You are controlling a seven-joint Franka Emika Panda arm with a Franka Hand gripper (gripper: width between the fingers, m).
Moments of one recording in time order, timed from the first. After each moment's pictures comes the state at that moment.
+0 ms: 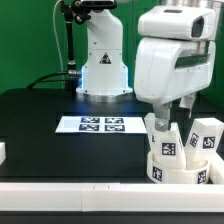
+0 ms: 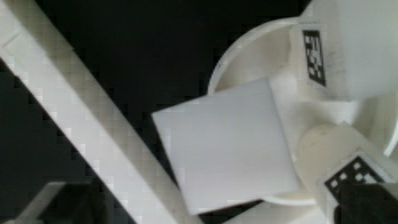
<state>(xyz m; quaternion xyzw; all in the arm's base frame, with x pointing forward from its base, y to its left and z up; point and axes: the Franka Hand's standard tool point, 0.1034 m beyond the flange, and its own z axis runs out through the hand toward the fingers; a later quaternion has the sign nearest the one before) 0.619 0.061 0.093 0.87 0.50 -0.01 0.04</state>
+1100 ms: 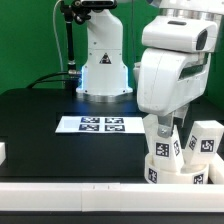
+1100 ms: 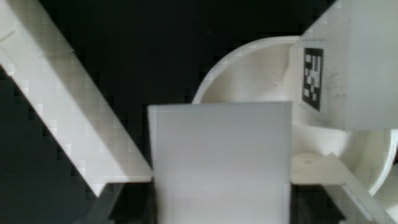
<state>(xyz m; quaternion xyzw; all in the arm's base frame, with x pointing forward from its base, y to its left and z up) 0.620 0.059 0.086 0.90 0.44 -0.02 0.05</state>
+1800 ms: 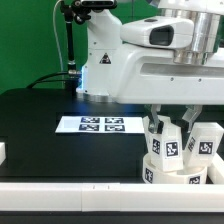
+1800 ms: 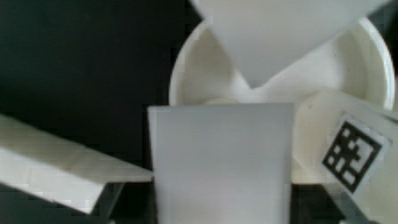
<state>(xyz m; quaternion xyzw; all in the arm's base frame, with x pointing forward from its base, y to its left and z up) 0.618 0.059 0.086 0.99 0.13 0.00 0.05</state>
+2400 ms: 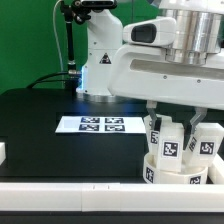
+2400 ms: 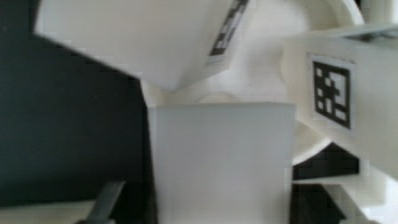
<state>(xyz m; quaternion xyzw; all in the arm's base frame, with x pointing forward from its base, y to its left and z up) 0.618 0.062 0.086 0.99 -0.16 0.01 0.04</state>
